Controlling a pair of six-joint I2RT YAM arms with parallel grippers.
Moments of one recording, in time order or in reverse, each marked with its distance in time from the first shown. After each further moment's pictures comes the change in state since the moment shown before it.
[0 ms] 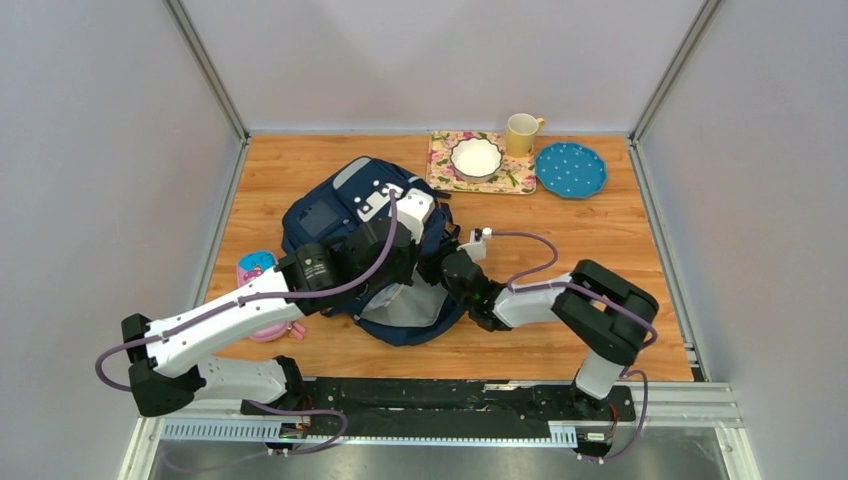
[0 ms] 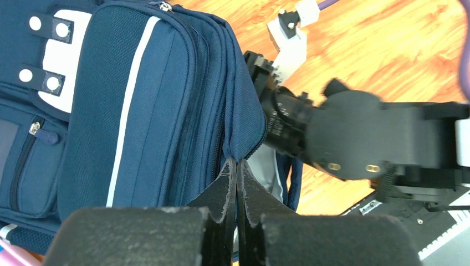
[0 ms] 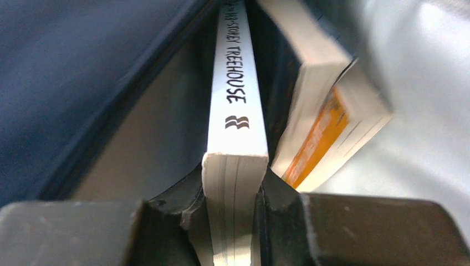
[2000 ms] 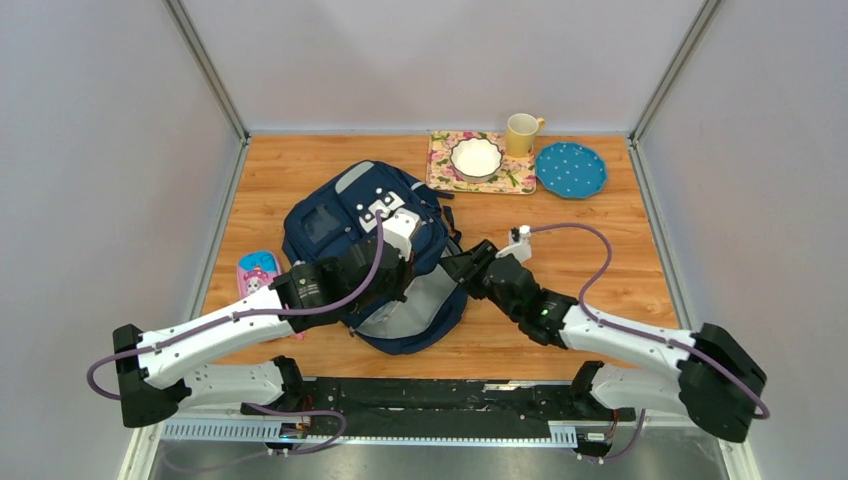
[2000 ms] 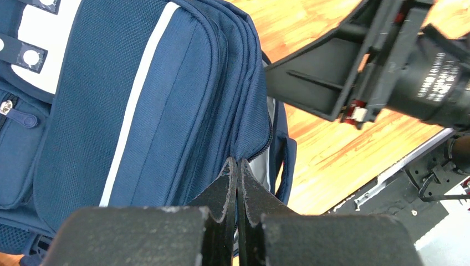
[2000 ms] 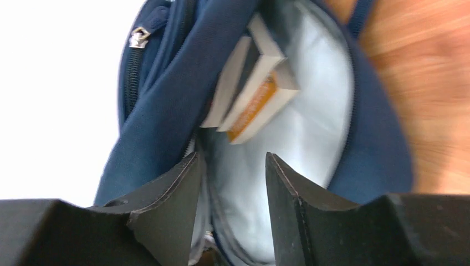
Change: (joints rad) left arm -0.002 -0.128 -0.220 0.108 0.021 -0.076; right arm -0.021 -0.473 -0.128 -0.468 -0.039 -0.212
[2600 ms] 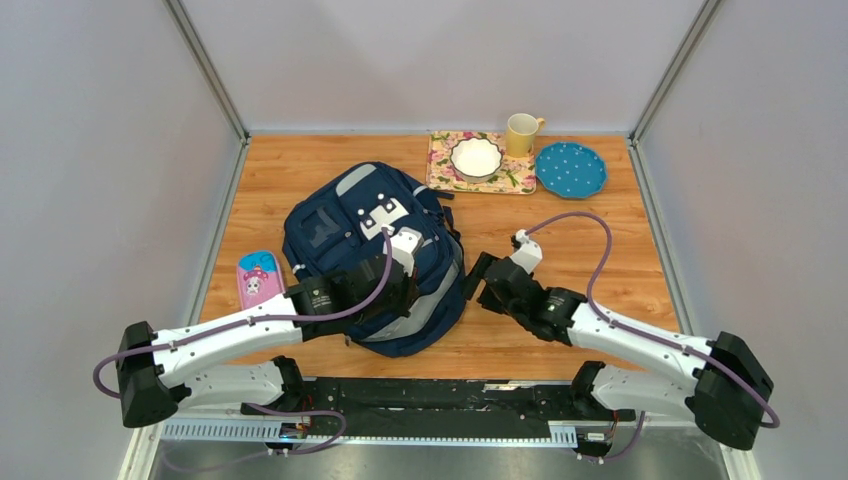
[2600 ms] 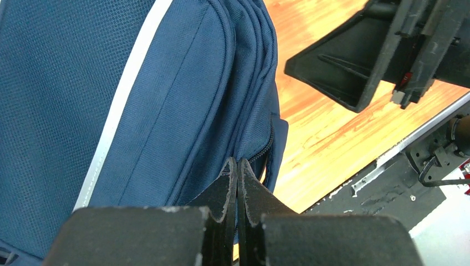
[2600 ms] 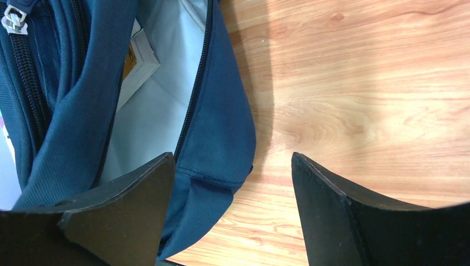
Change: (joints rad) left arm -0.001 -0.002 -0.171 0.114 0.071 -0.082; right arm -0.002 -0.144 0.069 -0.612 0.084 -0.237
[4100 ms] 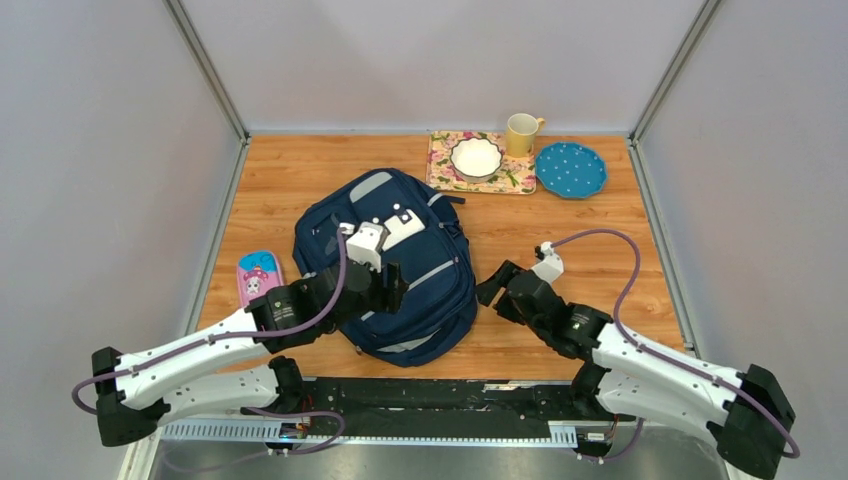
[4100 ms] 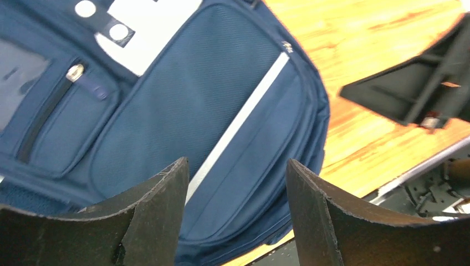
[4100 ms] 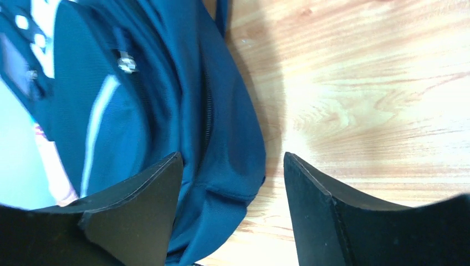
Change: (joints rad) left arm -0.004 -0.180 -0.035 -0.035 -0.126 -0.032; right arm -0.015 -0.137 -0.120 0.012 -0.005 0.063
